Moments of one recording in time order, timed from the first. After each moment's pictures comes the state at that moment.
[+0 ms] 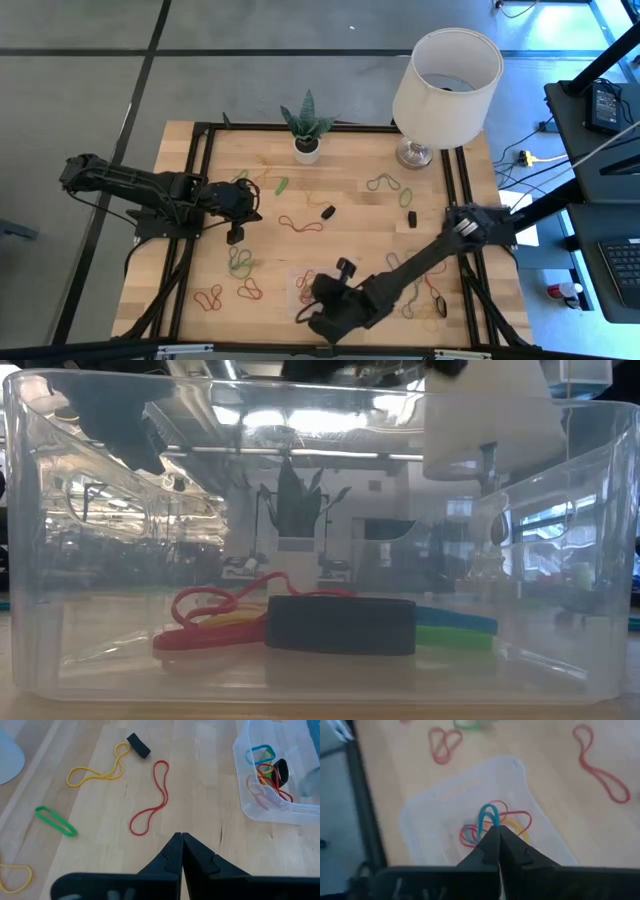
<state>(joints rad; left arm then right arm) -0.12 0.83 0.60 -0.54 -0.07 -0.27 0.60 2.19 1.92 -0.82 0.56 0.93</state>
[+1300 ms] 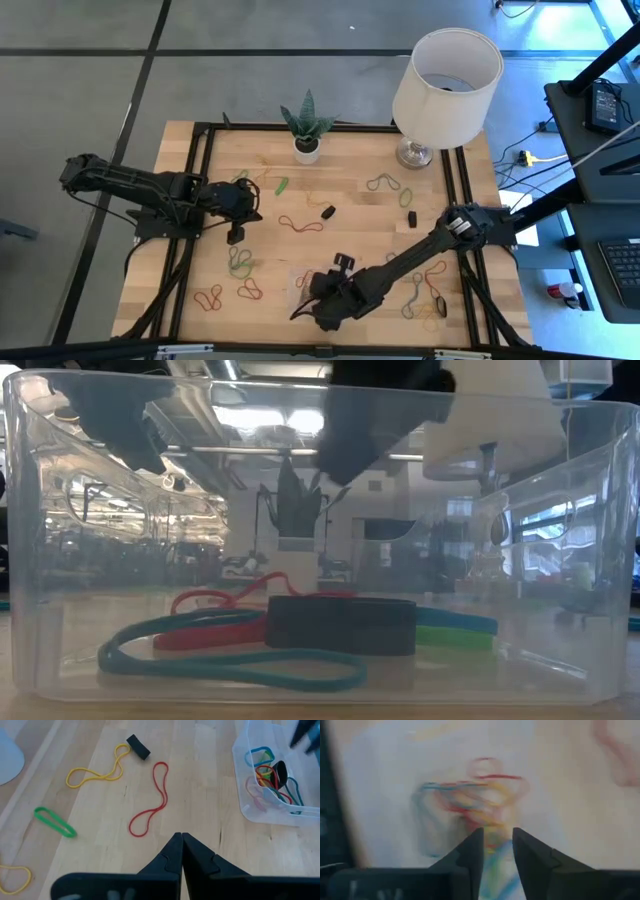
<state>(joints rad) -0.12 0.83 0.60 -0.53 -0.07 -0.28 0.55 2.22 1.92 -0.94 0.39 0.78</state>
